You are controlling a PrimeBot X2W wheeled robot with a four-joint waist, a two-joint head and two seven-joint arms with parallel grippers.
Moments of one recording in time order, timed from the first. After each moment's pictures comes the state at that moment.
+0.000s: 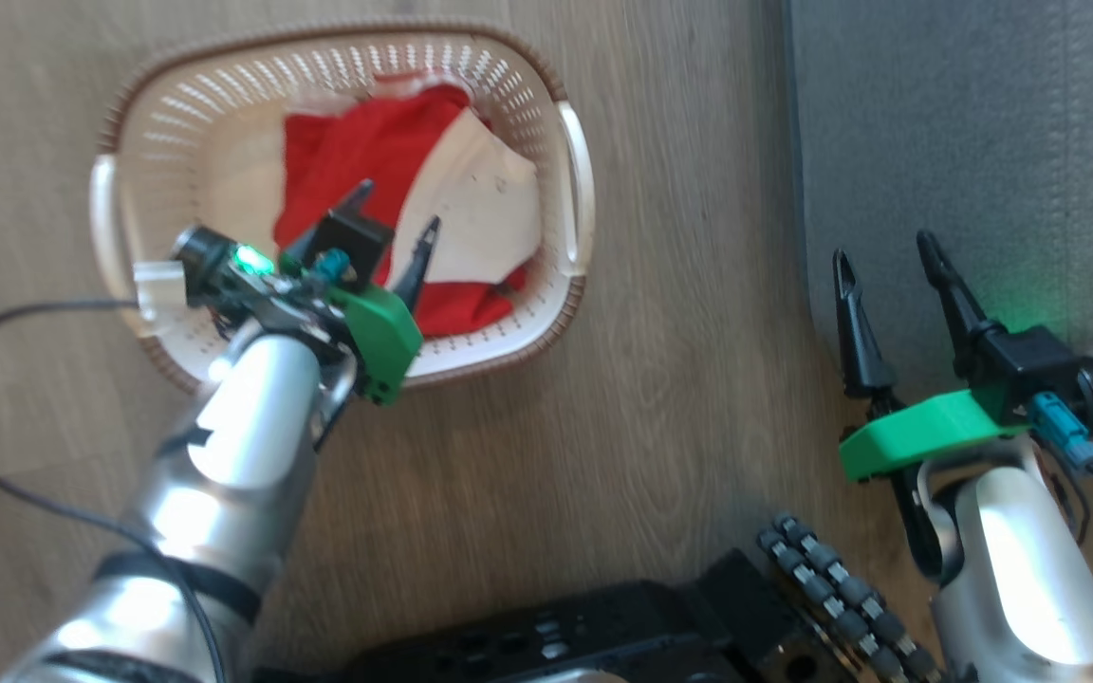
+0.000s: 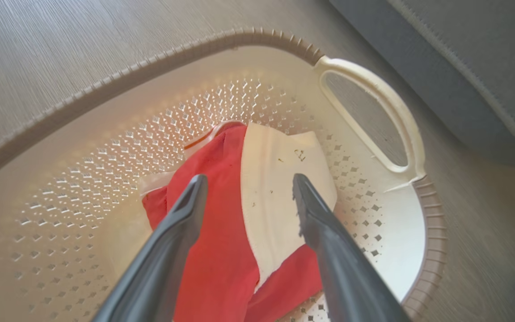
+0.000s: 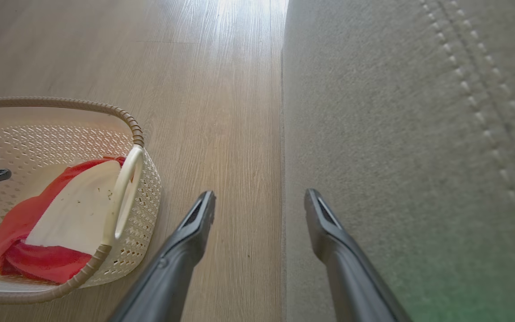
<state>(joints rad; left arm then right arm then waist) -0.75 0.05 -0.39 0.86 0.02 -0.07 -0.25 -0.26 -0.05 0.01 0.26 0.05 0.13 -0.25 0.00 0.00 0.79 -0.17</state>
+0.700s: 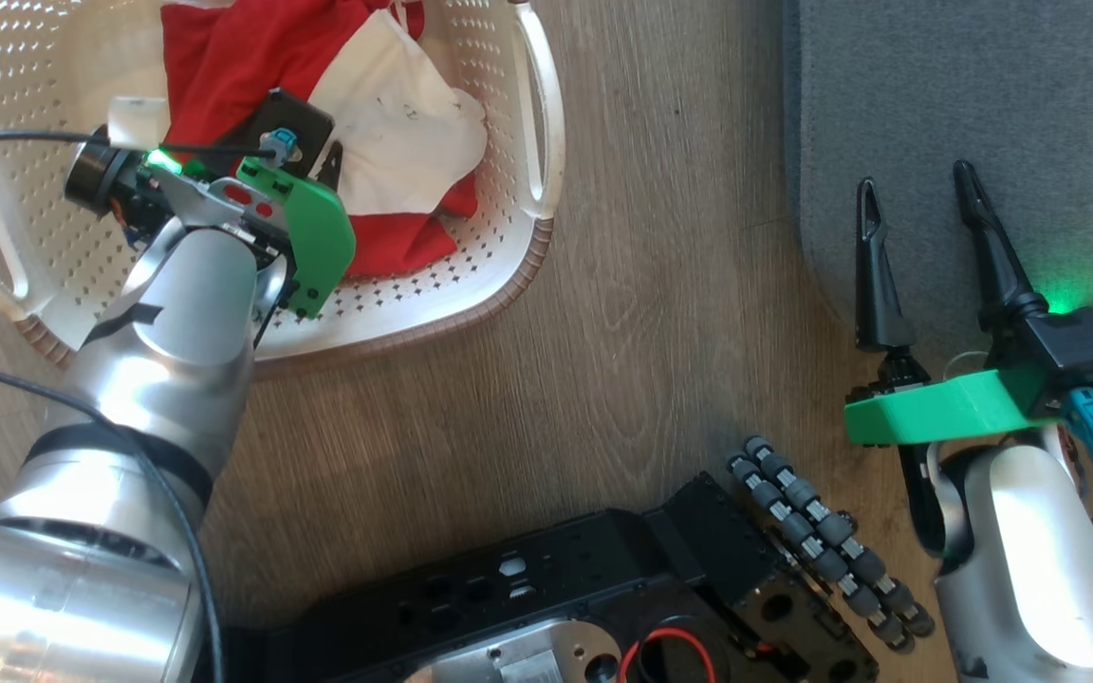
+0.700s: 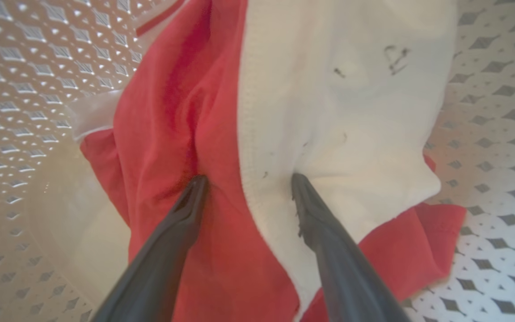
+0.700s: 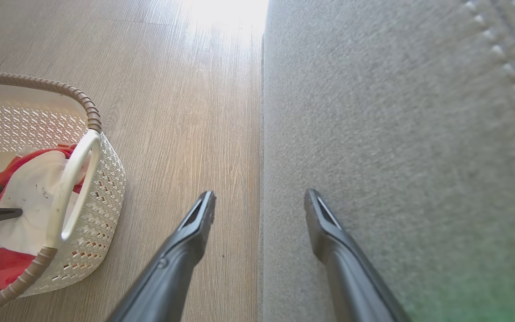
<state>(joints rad) -1.08 0.07 -0.45 1.28 0.06 -0.02 -0.19 -0.28 -0.06 0.06 0.09 0.07 0.10 -0.28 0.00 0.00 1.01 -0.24</state>
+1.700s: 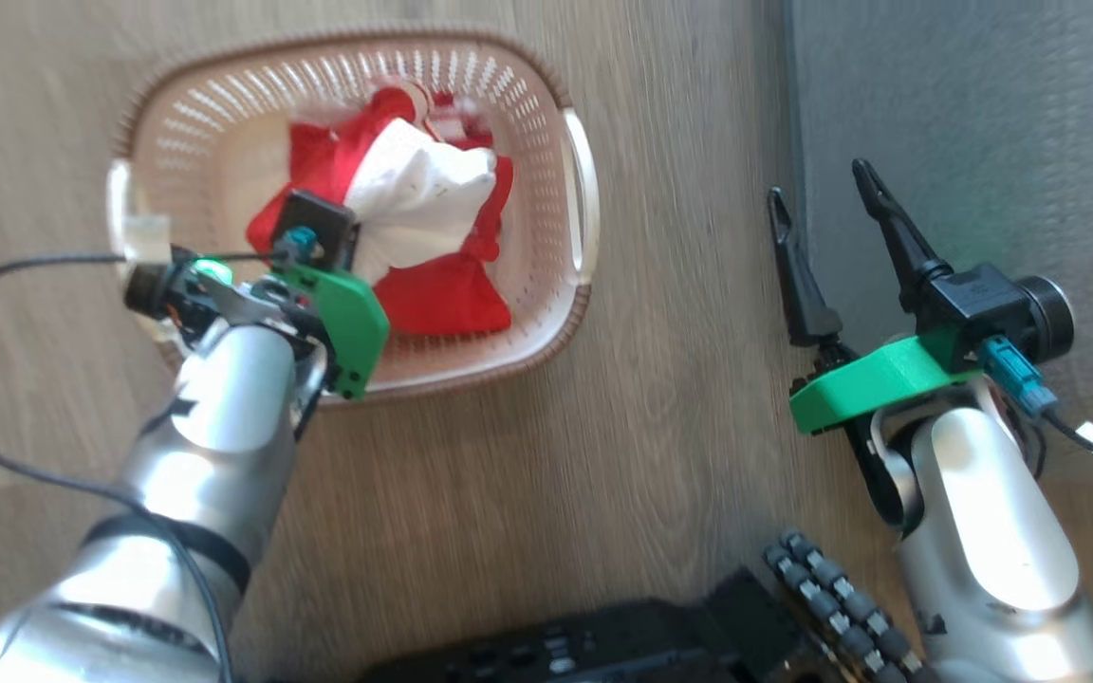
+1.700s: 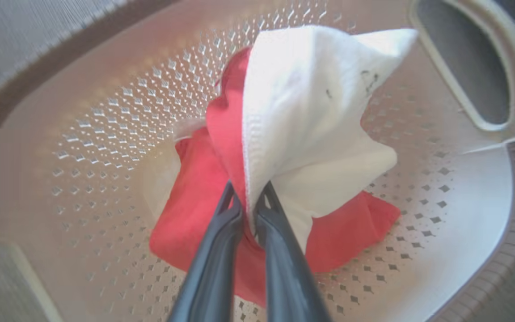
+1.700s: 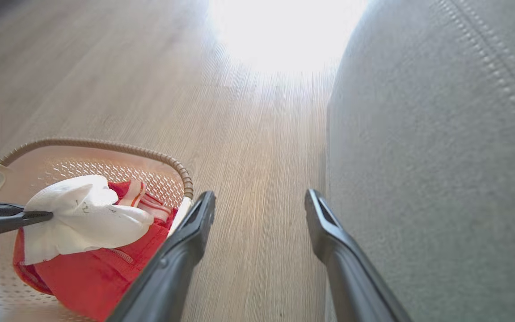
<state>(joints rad) -0.92 0.05 -0.44 1.21 -0.07 -0.01 -0.25 -0.38 -0.05 0.12 0.26 0.06 0.13 -0.26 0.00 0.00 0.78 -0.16</state>
